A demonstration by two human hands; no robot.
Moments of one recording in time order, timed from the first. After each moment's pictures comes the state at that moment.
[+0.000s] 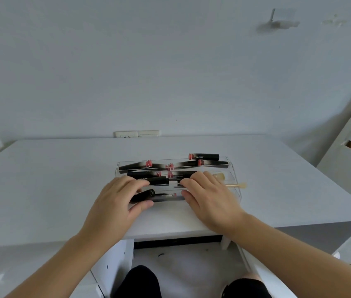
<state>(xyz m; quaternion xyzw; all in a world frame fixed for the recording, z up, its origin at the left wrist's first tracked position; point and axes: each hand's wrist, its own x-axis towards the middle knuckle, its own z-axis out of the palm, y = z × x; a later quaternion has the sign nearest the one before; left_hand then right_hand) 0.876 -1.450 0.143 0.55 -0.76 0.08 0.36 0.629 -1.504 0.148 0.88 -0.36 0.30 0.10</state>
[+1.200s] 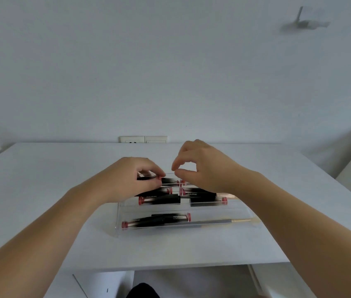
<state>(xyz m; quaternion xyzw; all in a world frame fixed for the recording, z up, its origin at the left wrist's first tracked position) 0.908 -1.544 0.201 0.55 -0.77 -0.21 0.26 0.669 -1.584 0.233 0.92 -0.34 0.19 -0.08</state>
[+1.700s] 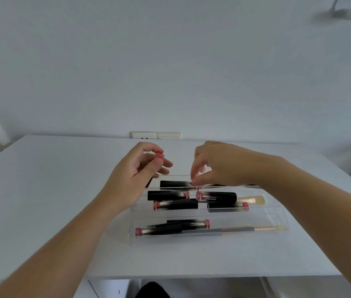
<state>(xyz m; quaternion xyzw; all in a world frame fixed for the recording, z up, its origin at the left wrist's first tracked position) 0.919 -1.541 0.171 0.43 -0.66 -0.30 0.54 0.687 -1.608 0.246 0.93 -0.35 0.01 -0.07</state>
